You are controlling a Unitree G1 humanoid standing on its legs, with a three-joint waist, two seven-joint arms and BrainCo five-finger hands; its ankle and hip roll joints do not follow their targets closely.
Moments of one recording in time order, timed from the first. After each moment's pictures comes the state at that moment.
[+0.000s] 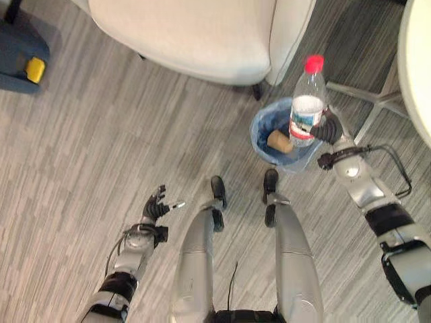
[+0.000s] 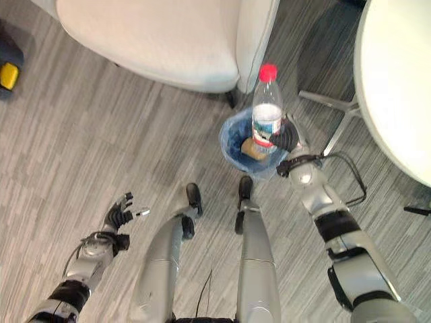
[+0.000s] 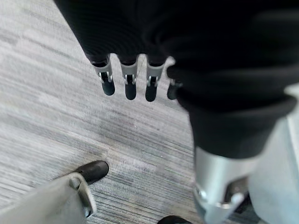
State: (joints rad) left arm -0.29 0.40 -0.19 0.65 -0.31 -0.12 0.14; right arm -0.81 -0.63 0.38 0.56 -0.18 -0.04 -0.32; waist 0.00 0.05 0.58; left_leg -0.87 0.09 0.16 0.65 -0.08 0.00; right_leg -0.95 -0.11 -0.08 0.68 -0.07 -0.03
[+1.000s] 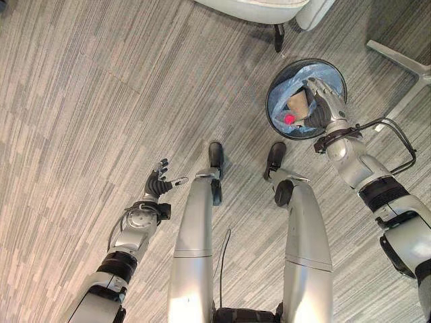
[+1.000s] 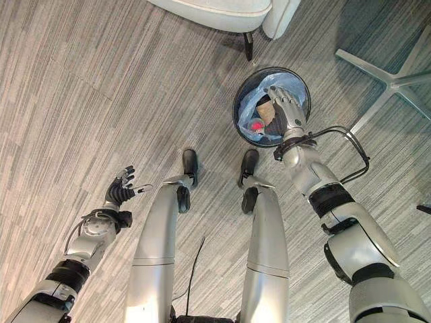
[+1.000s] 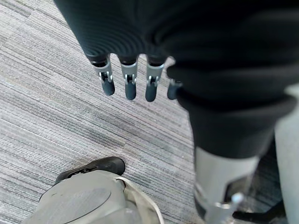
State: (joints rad) left arm -0.34 0.45 -0.24 0.57 -0.35 -0.13 0.18; right arm -0.96 -0.65 0.62 0.70 -0.36 0.01 -0.38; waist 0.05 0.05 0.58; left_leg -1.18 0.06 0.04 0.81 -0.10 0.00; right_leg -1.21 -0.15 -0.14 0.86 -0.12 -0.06
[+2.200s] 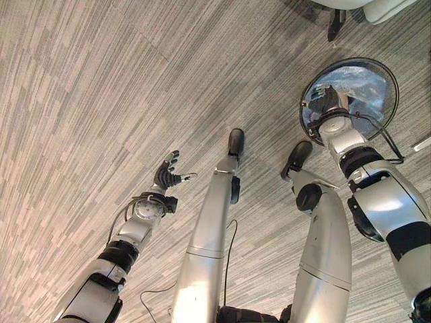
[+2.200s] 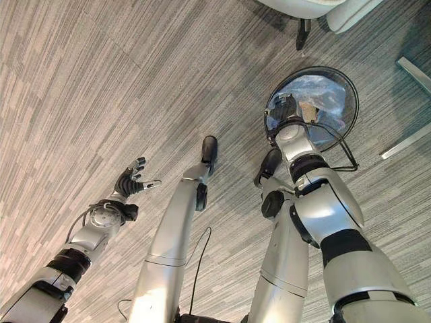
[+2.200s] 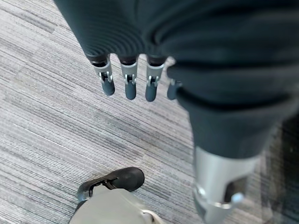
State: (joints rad) left arm -0.44 0.51 -0.39 0.56 -0.35 -0.14 0.20; right arm -1.25 -0.43 0.48 1.25 0.30 0.04 -0.29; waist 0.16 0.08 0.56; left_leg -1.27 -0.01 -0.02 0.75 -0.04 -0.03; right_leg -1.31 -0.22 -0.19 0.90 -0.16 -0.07
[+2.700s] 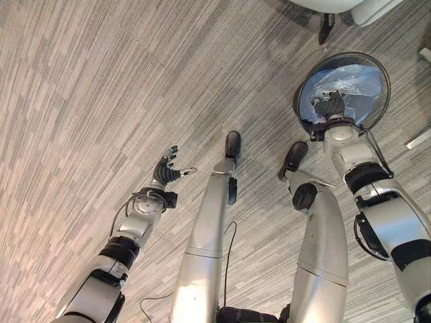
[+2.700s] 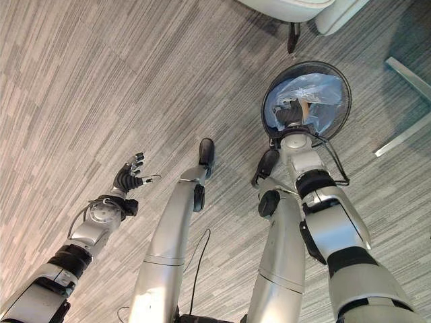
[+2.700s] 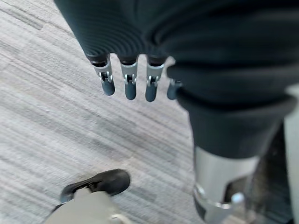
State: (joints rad) left arm -0.45 0.49 -0.32 0.56 -0.36 -0.12 0.20; right arm -1.01 -0.48 0.33 0.89 0.42 -0.02 -0.30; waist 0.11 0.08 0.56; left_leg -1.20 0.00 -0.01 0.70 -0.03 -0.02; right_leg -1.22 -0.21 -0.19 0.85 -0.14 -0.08
